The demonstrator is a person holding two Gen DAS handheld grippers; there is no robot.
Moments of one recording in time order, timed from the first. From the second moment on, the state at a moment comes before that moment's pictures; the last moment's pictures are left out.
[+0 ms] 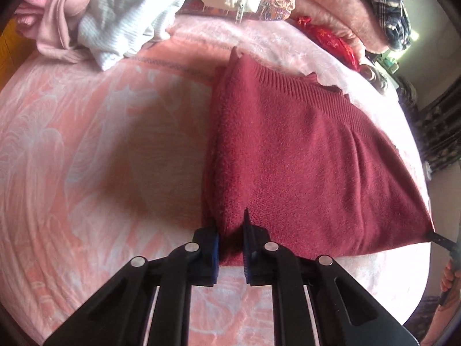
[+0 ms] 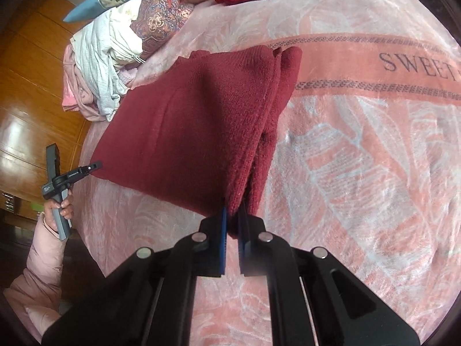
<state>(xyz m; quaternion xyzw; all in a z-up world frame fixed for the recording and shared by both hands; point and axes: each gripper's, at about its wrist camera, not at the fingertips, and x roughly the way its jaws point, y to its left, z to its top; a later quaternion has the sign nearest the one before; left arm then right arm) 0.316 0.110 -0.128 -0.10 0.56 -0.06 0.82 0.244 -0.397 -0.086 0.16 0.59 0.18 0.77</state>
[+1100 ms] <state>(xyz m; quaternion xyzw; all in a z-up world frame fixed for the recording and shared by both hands) 0.307 0.103 -0.160 -0.03 0.55 0.01 0.84 0.236 -0.421 -0.136 0.20 0.61 0.09 0.76</state>
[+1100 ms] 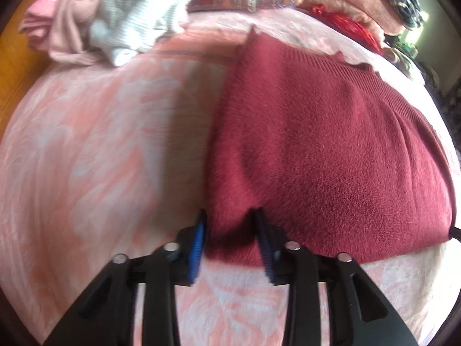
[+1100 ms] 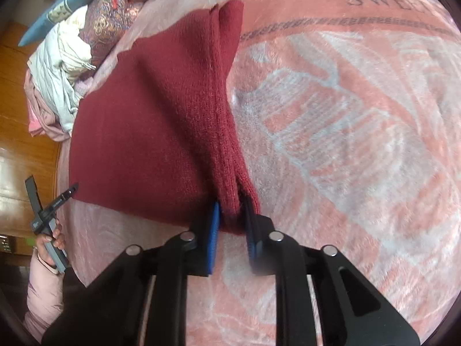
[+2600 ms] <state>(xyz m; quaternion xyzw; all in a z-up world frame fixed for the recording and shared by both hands) 0.398 -0.065 -0.174 0.03 0.58 -0.13 0.81 0.340 -0.409 -0.152 0.20 0.64 0.10 0.73</state>
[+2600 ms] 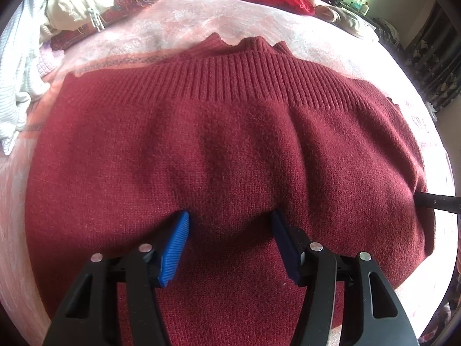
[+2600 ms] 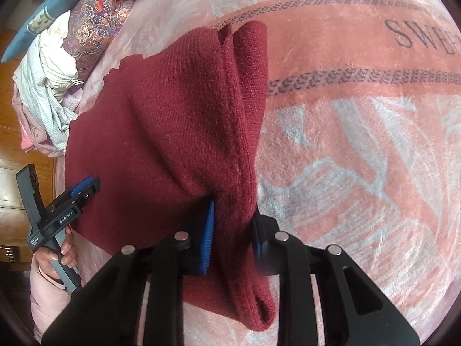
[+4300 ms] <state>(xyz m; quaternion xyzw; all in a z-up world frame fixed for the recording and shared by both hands) 0.400 -0.008 -0.167 -0.03 0.58 -0.14 0.80 0.347 -0.420 -0.157 0.22 0.65 0.11 0.72</state>
